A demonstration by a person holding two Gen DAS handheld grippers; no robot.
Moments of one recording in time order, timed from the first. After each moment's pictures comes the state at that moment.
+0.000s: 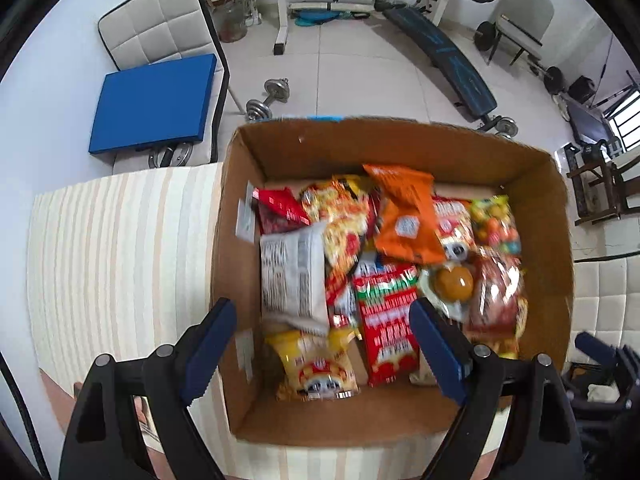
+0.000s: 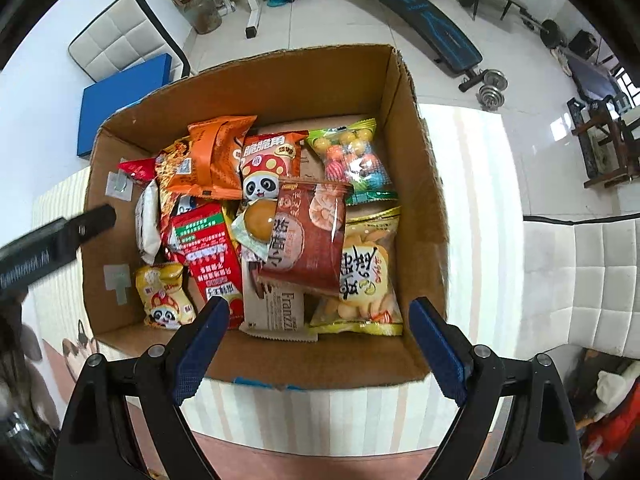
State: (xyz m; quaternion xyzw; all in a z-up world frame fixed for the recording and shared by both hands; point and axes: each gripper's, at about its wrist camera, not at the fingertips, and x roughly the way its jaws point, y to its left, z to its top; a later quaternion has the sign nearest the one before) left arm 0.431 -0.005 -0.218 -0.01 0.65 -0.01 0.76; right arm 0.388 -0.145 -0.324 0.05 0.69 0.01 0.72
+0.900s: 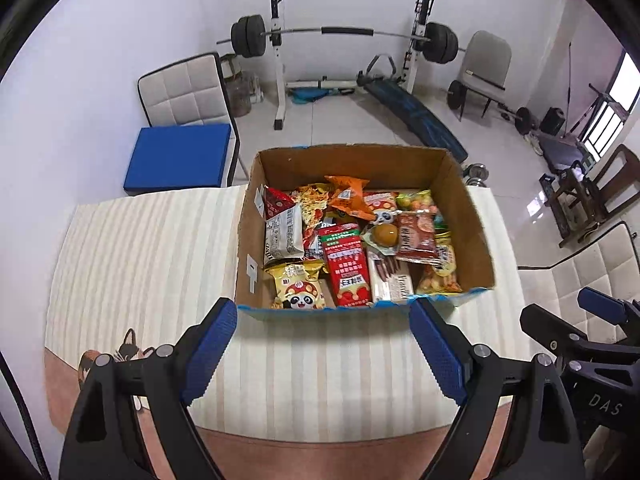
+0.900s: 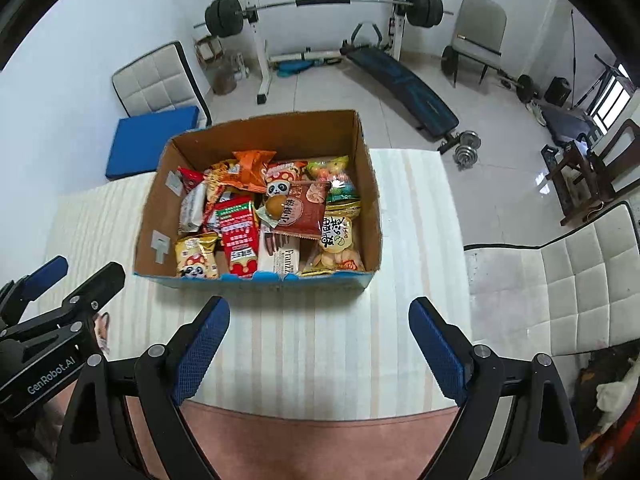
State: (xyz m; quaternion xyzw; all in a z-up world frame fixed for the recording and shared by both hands) left arm 0.259 -0.035 -0.108 0.00 0.52 -0.01 0.86; right arm 0.242 -0.156 -0.199 0.03 0.57 0.00 0.82
